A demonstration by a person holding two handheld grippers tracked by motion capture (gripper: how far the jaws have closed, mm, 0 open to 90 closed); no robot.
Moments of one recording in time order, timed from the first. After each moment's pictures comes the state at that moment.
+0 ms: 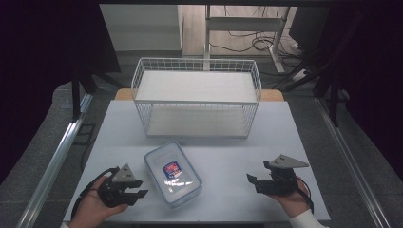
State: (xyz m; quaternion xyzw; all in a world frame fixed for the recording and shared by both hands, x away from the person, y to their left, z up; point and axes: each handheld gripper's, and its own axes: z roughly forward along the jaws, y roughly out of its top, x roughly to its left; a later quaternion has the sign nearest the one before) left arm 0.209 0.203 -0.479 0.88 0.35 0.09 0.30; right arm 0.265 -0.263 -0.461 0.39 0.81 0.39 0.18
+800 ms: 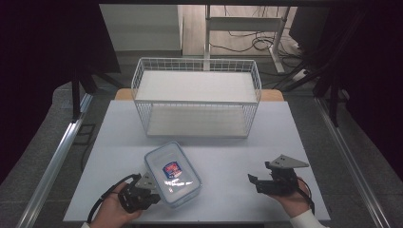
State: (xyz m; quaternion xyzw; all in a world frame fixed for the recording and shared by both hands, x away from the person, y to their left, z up) left arm 0.211 0.161 -0.498 0.91 0.31 0.03 0.28; right arm 0.266 -0.265 -0.463 0.40 0.82 0.38 0.18
